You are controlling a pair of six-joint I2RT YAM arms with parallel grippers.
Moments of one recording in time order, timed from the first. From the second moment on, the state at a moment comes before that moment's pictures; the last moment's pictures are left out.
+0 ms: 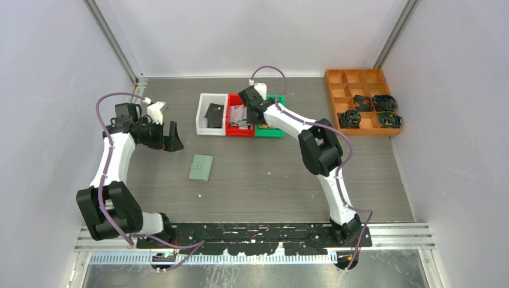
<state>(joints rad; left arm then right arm) 0.24 1.35 1.07 -0.76 0.58 0.35 0.63 2.28 1.90 -0.53 0.36 0.51</state>
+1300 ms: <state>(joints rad) 0.02 1.51 1.13 -0.89 0.51 0.48 0.59 1.69 1.42 -0.34 0.27 0.40</state>
